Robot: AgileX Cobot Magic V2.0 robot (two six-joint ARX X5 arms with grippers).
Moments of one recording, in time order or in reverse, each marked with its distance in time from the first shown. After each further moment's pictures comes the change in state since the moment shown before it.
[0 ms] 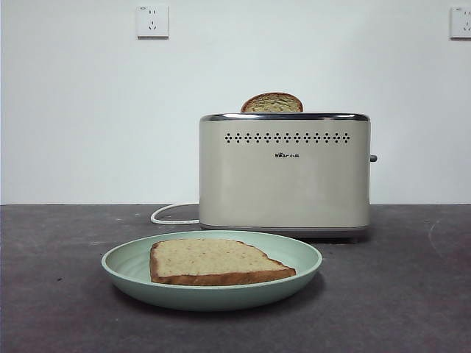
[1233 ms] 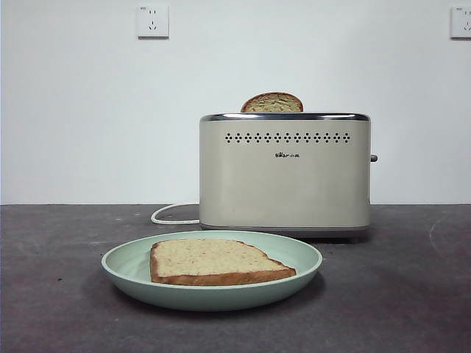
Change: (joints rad) left arm 0.000 0.000 0.000 0.000 0.000 0.000; right arm -0.428 -0.589 -1.080 0.925 -0.011 -0.034
